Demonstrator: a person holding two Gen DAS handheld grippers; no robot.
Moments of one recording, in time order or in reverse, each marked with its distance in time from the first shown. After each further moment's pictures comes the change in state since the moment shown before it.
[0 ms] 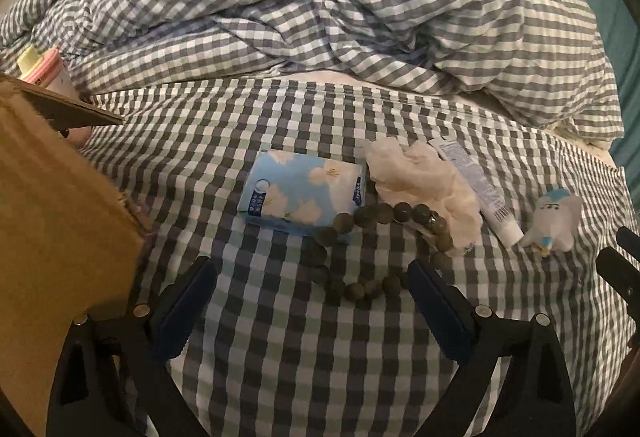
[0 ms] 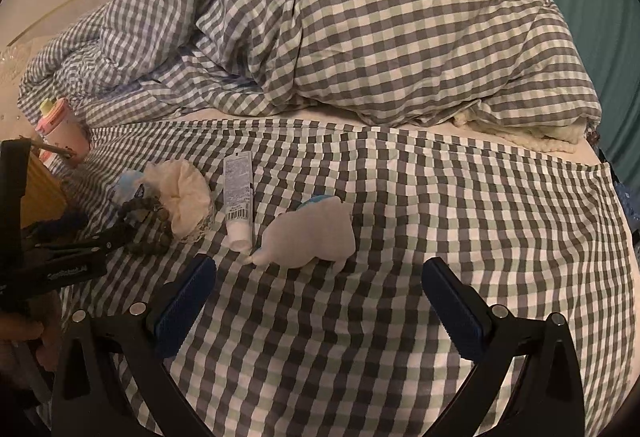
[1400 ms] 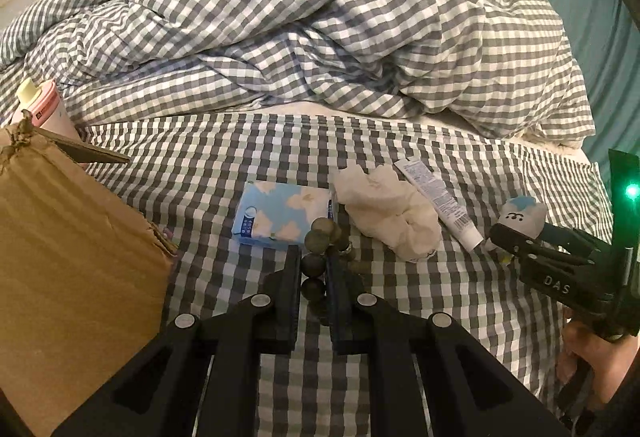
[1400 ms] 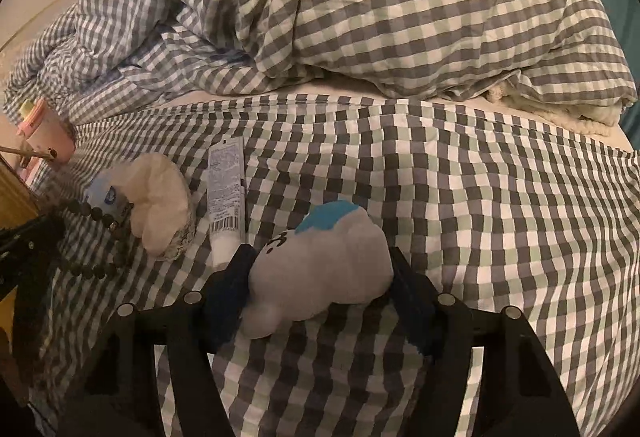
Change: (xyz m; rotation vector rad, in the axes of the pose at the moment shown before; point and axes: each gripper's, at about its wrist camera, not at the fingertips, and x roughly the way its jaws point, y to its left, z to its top) left arm -0.040 -0.001 0.002 0.054 -0.064 -0.058; right arm 0.054 0.006 0.001 0.042 0.054 0.022
